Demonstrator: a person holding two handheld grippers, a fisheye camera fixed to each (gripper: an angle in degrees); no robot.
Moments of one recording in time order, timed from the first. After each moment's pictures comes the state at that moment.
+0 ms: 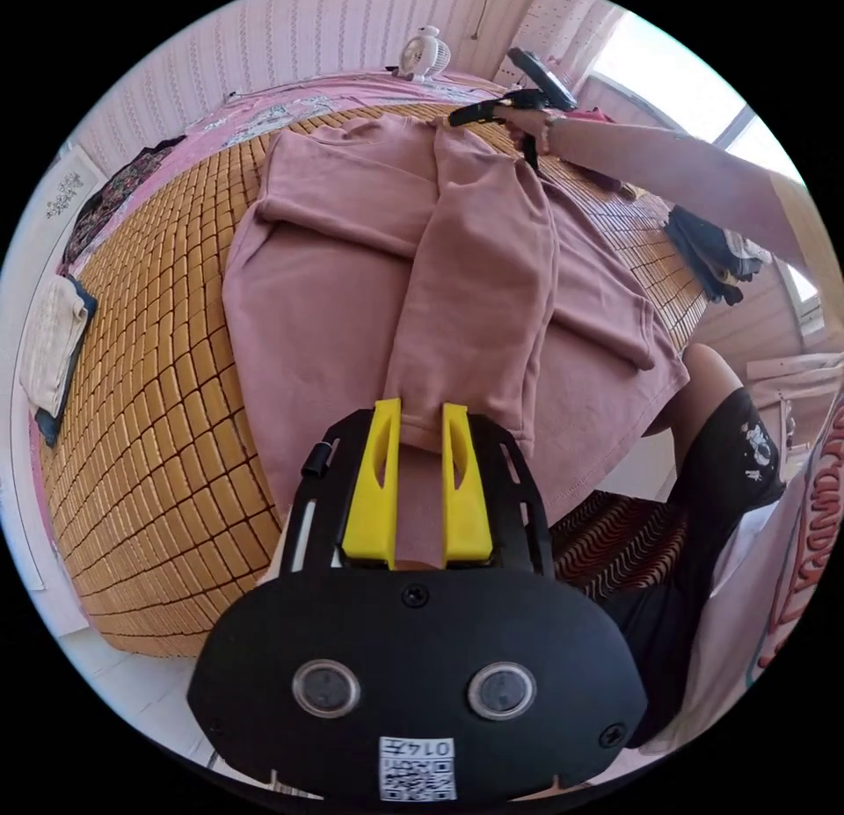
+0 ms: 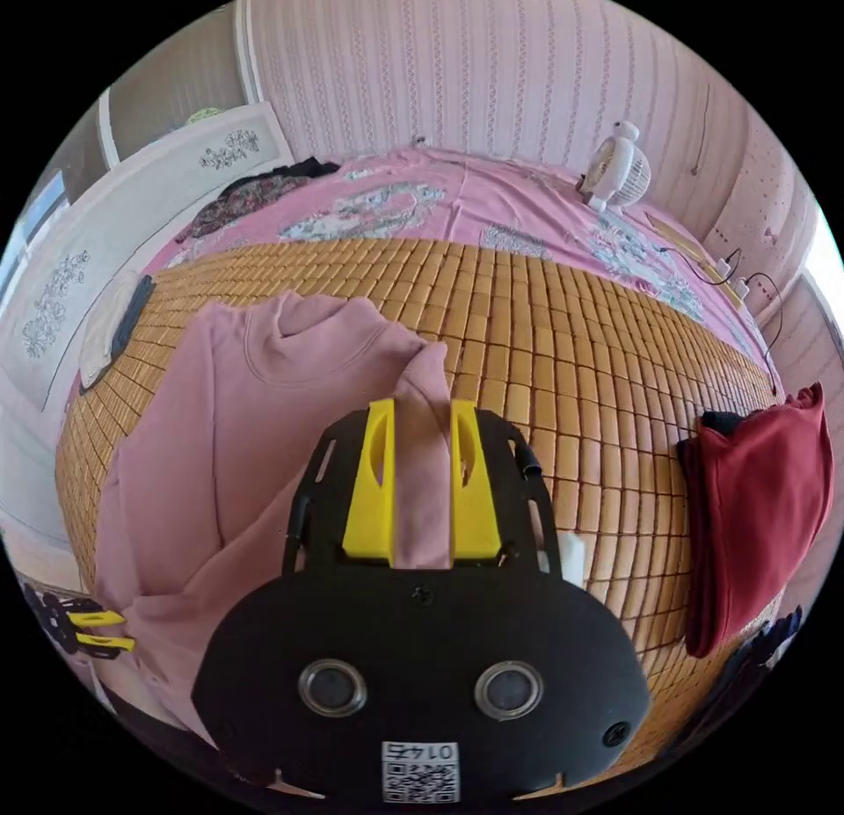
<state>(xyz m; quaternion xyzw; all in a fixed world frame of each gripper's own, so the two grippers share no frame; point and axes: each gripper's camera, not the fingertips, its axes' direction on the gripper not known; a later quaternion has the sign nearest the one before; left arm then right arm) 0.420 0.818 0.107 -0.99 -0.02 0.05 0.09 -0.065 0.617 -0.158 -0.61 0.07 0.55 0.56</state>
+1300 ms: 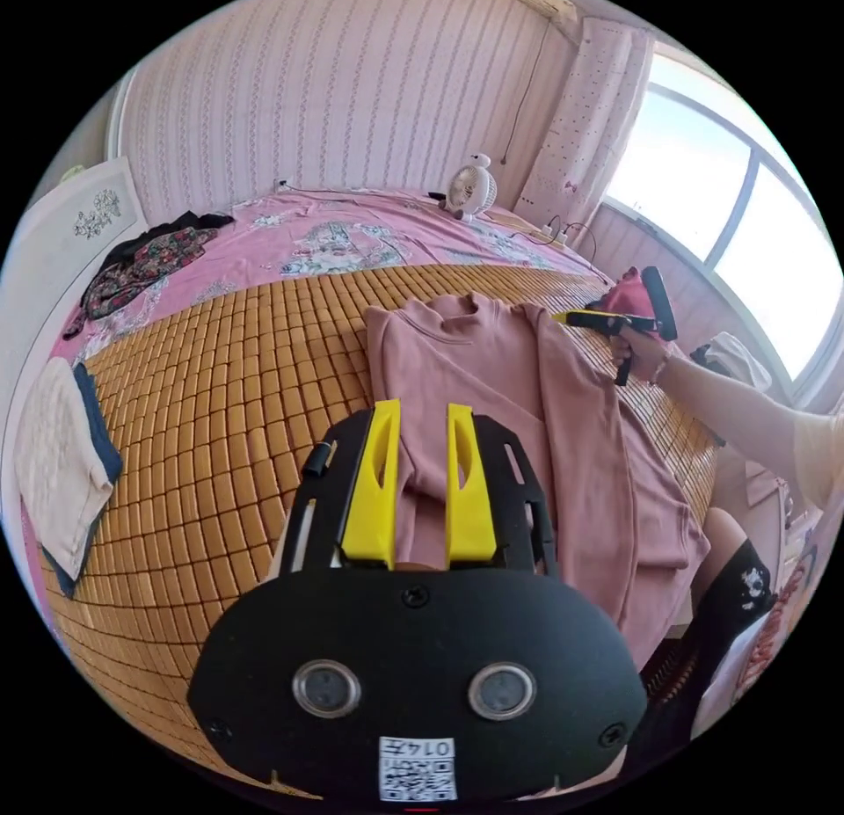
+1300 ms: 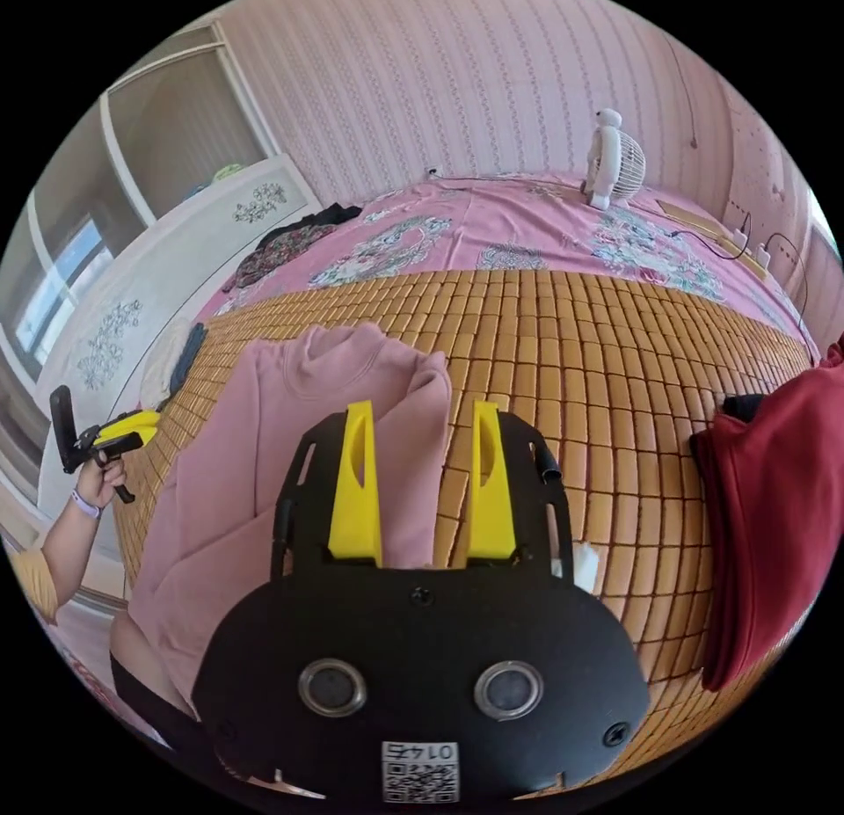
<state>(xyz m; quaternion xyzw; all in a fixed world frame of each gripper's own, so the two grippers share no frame) 0.242 0.907 0.122 -0.95 -0.05 0.04 0.30 -0.022 0.637 -0.247 -0.51 0.07 0.63 0.58</state>
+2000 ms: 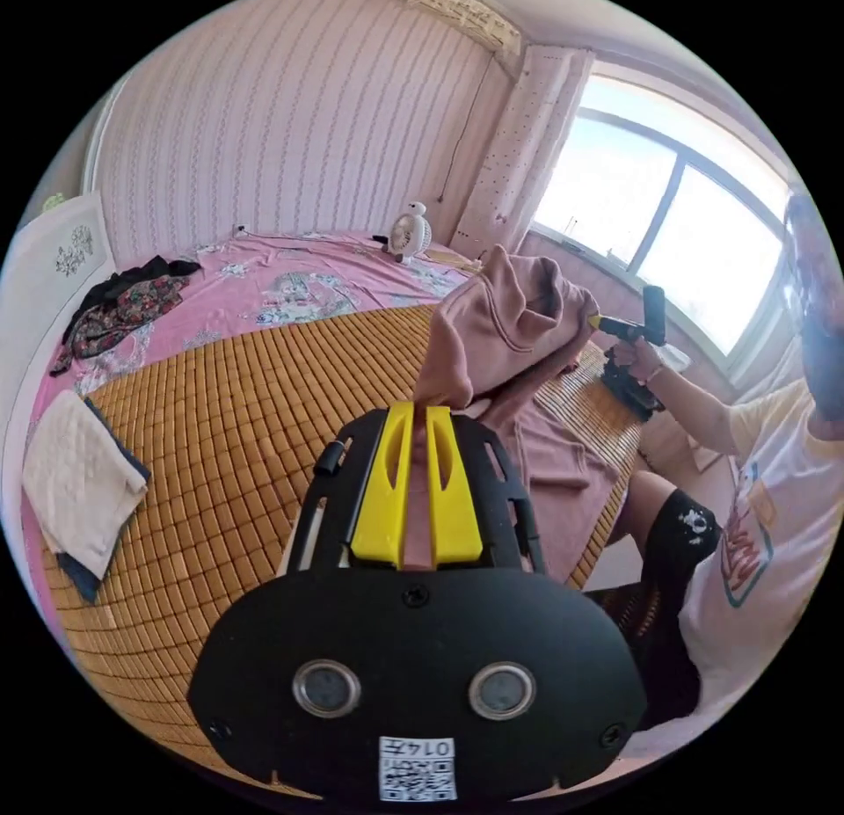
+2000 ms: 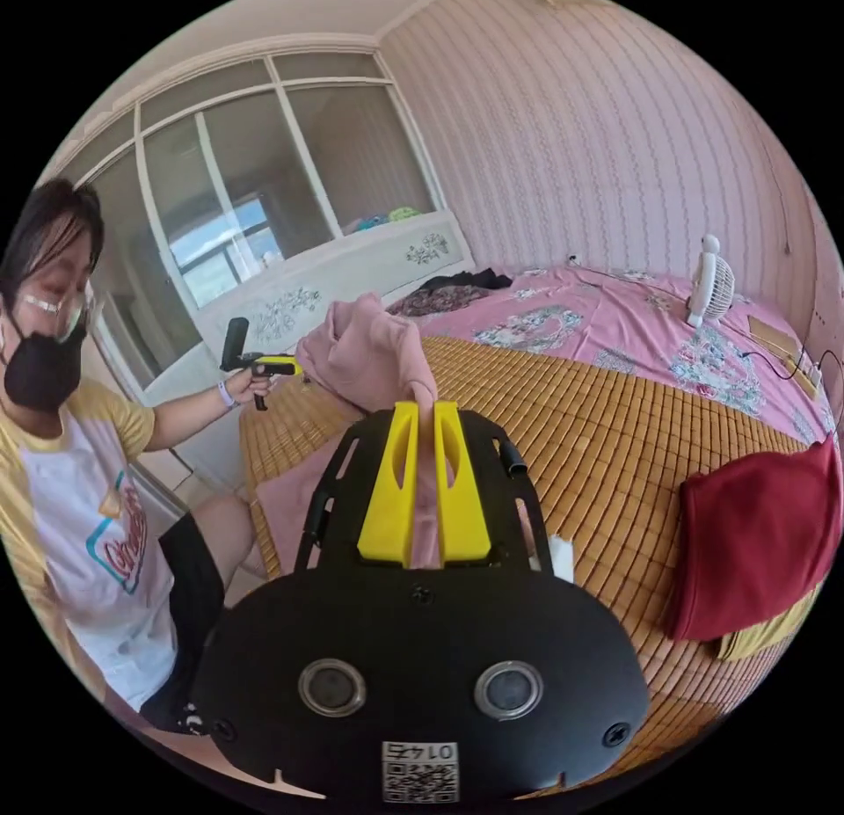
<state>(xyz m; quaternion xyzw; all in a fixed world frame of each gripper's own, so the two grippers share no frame) 0.261 0.750 0.178 -0.94 0.03 -0.03 0.34 0.001 0.393 -0.361 -0.34 -0.07 0.60 0.72</state>
